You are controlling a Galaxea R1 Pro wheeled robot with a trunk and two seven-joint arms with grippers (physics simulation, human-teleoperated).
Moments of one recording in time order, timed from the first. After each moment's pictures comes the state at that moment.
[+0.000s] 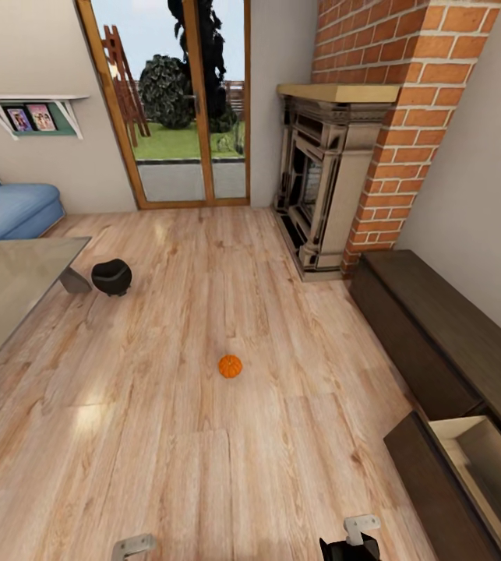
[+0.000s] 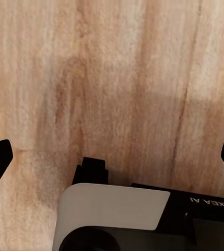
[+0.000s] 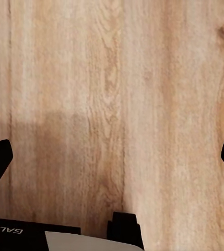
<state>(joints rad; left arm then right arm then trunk) -0.48 0.04 -0.71 0.05 0.92 -0.12 -0.09 -0.49 0.00 -0.28 0.00 0.37 -0.27 0.03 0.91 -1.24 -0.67</state>
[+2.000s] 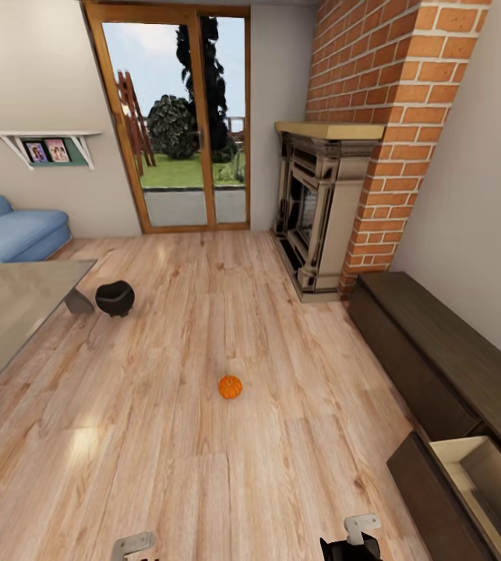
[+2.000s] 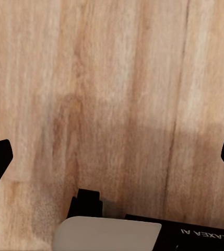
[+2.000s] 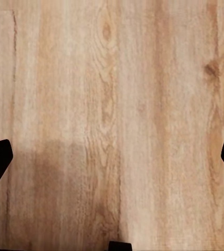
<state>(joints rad) -0.48 0.04 -0.71 0.05 0.92 -0.14 -0.09 -0.49 0.00 -0.28 0.00 0.37 -0.27 0.03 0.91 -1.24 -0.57</state>
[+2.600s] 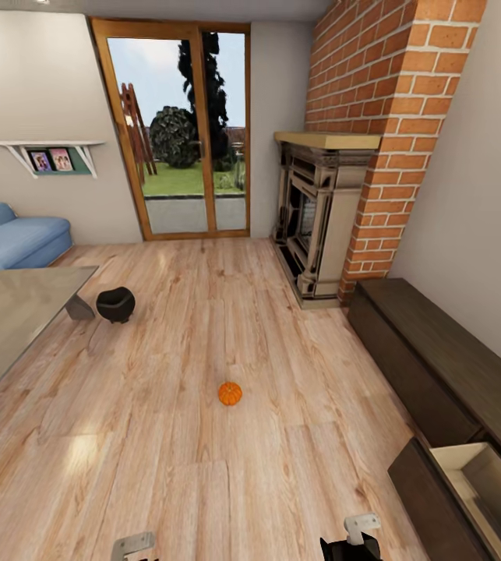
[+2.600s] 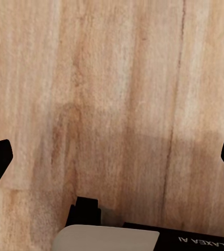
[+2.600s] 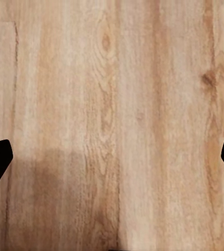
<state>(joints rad) -0.48 0.04 -0.71 0.05 0.92 -0.14 -0.09 -0.49 0.00 -0.28 0.00 0.37 -0.27 0.03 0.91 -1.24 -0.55</state>
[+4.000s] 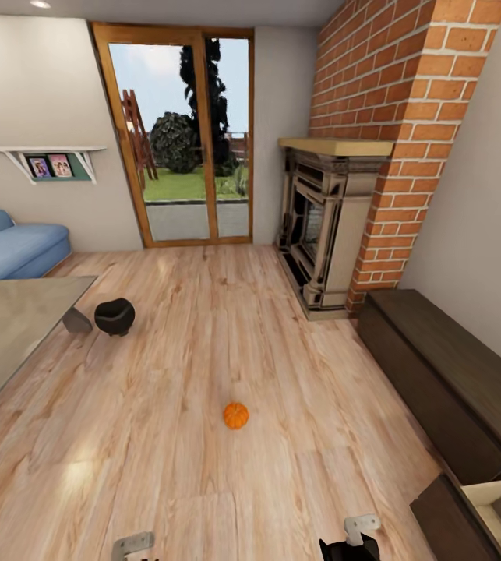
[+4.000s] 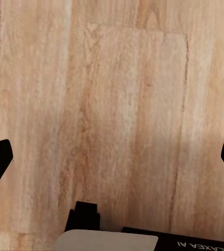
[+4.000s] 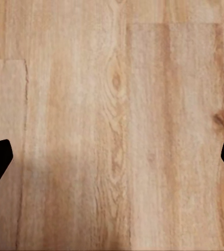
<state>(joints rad) -0.48 0.04 -0.71 0.05 0.92 -0.14 -0.09 -0.49 0.00 -0.28 0.01 0.37 -0.27 0.04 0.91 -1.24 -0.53</state>
